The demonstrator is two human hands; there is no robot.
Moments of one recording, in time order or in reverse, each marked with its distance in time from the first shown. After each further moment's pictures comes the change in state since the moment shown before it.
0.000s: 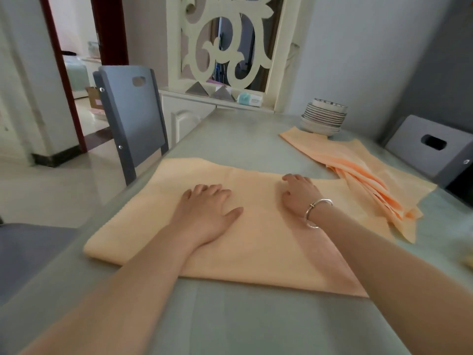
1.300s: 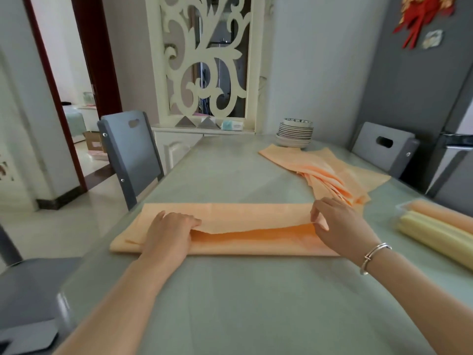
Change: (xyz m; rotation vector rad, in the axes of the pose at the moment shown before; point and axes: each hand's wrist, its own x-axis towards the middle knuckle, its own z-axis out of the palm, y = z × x) left_hand -0.087 0.000 -0.035 0.095 0.220 -0.013; right_hand -0.179 0.062 -0.066 -0.045 0.301 -0.173
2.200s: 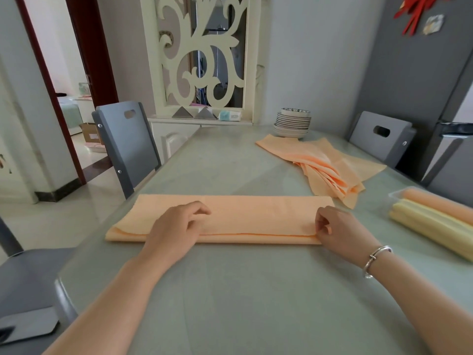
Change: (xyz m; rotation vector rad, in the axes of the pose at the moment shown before) left_hand -0.022 0.019 -0.009 -0.469 0.020 0.002; right_hand -0.027 0.012 0.009 0.211 -0.164 0.168
